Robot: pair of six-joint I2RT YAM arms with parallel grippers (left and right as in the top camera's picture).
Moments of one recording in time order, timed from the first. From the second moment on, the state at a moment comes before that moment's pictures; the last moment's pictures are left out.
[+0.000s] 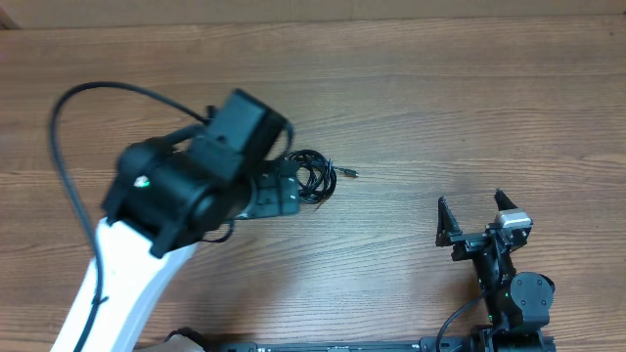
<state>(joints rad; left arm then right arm) -0.57 1.42 1.90 -1.69 -0.11 -0.67 0.01 0.05 0.02 -0.03 -0.12 0.04</state>
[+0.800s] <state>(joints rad) -0.40 1.37 1.89 -1.69 -0.17 -0.67 0.01 0.05 0.02 -0.02 -0.12 0.04</state>
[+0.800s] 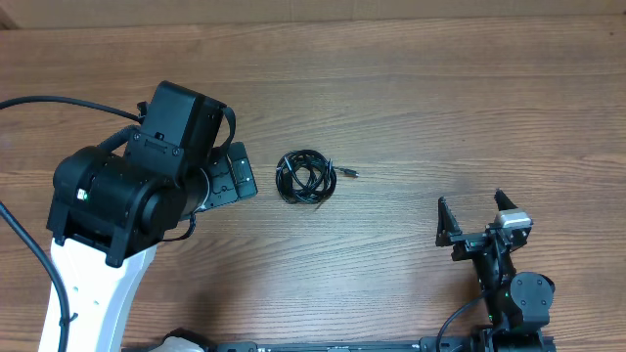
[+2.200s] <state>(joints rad) -0.40 1.37 1.89 -1.69 -0.09 -0.72 0.01 0.05 0.02 -0.02 -0.12 0.04</state>
